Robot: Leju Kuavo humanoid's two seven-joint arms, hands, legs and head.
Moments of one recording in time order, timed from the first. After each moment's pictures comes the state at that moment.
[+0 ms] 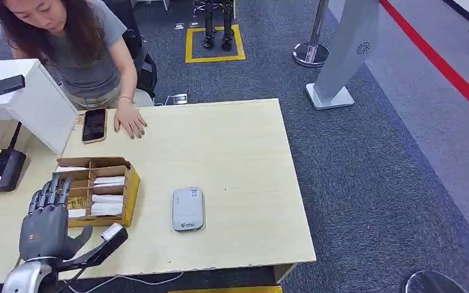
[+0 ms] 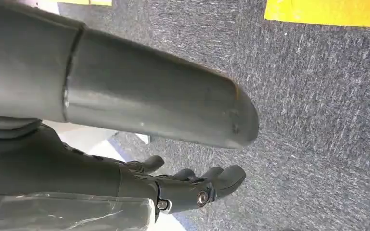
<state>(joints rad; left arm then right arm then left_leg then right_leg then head) 0.13 0.08 0.04 -1.82 -1.38 -0.02 0.09 -0.07 0.12 -1.03 -0.24 1.53 -0.25 0.10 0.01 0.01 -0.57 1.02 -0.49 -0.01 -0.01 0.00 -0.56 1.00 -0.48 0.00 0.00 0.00</state>
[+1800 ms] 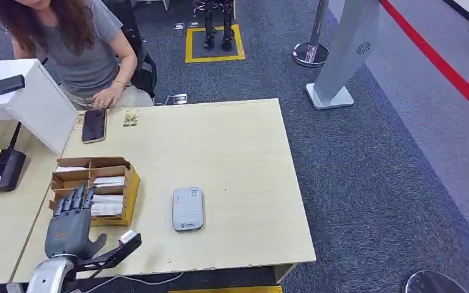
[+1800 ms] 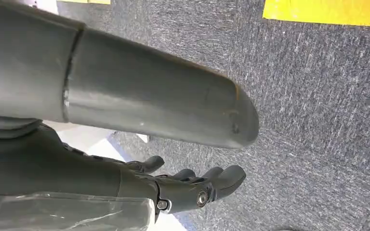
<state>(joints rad) 0.08 0.08 -0.02 -1.65 -1.45 -0.05 0.13 -0.08 0.12 -1.03 -0.24 1.55 -0.24 0.11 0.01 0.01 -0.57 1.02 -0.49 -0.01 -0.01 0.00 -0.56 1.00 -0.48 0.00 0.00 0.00</state>
